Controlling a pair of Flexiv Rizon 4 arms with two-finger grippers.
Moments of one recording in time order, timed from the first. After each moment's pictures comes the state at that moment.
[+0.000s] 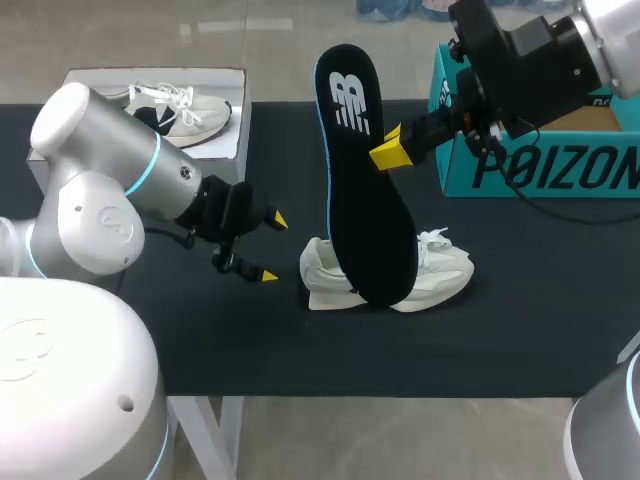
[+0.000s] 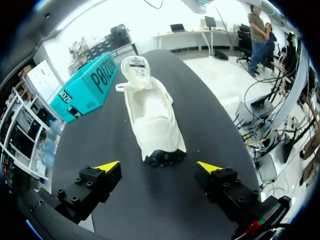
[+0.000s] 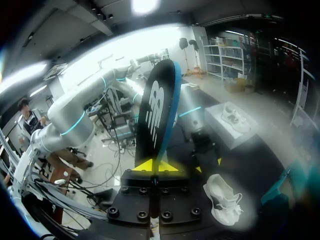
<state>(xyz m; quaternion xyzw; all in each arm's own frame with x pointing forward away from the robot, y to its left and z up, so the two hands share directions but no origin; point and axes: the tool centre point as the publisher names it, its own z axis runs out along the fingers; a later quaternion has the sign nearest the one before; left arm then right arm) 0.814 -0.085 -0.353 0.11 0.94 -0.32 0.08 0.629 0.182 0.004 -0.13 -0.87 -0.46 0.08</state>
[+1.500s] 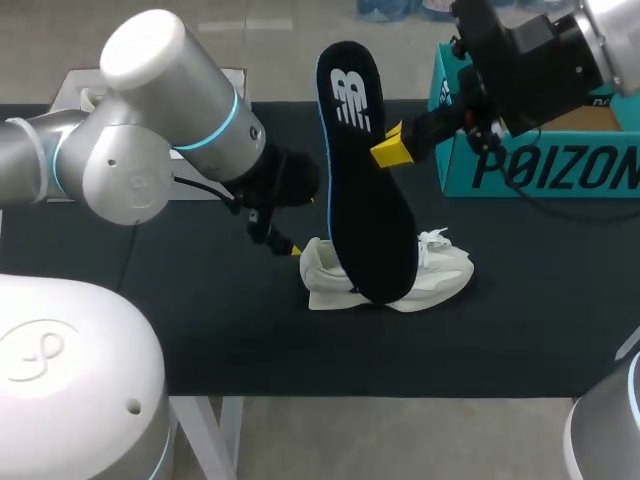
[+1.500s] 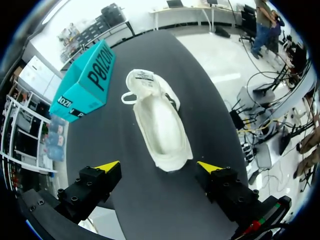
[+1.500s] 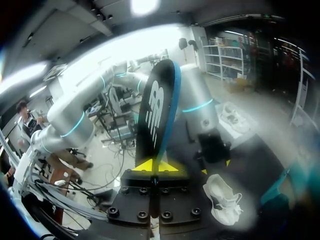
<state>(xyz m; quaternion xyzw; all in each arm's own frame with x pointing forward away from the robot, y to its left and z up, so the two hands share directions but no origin) 0.819 -0.123 -0.295 0.11 0.97 -0.20 0.10 0.630 0.181 0.007 -0.13 -0.87 -0.47 0.08</state>
